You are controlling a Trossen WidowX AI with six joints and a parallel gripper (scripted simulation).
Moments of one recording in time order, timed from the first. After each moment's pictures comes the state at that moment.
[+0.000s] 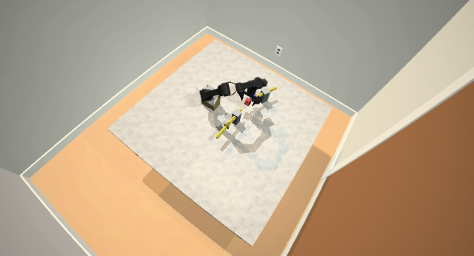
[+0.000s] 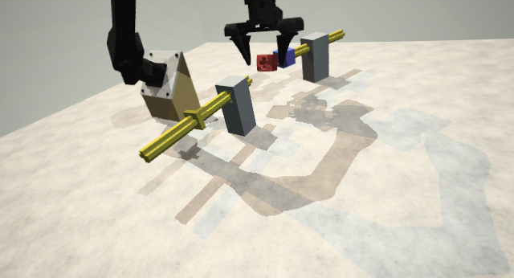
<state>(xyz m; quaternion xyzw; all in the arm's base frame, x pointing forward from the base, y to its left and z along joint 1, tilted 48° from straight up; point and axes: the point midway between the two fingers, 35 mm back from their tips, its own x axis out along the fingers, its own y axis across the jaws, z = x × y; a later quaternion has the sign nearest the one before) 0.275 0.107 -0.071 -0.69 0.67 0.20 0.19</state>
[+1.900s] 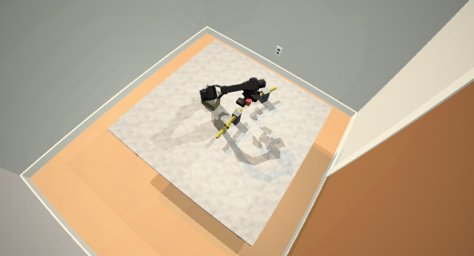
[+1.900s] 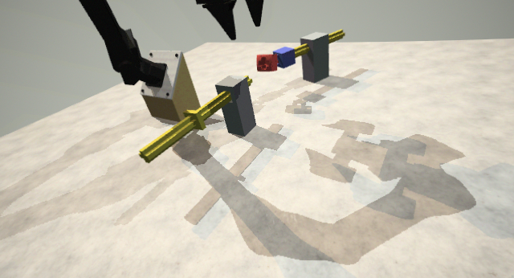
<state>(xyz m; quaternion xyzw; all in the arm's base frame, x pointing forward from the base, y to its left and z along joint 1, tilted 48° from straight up) 0.284 0.128 0.048 -0.28 0.65 -0.29 0.65</state>
